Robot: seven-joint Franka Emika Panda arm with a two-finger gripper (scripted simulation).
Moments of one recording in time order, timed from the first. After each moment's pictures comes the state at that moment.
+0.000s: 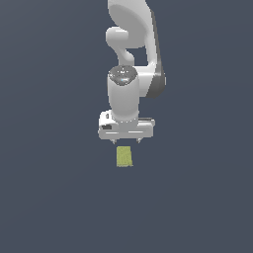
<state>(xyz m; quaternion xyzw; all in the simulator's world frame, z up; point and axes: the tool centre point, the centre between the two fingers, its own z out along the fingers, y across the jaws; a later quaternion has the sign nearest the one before) 0.022 0.000 0.158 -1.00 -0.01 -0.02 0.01</state>
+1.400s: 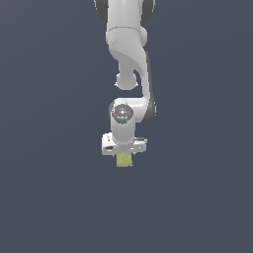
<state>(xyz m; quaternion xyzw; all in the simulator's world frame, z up) 0.017 -0.012 0.031 -1.00 -0.05 0.00 0.00</state>
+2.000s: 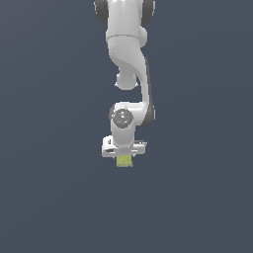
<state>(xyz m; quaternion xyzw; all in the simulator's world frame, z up) 0.018 -0.013 0.011 -1.00 -0.05 0.00 0.00</state>
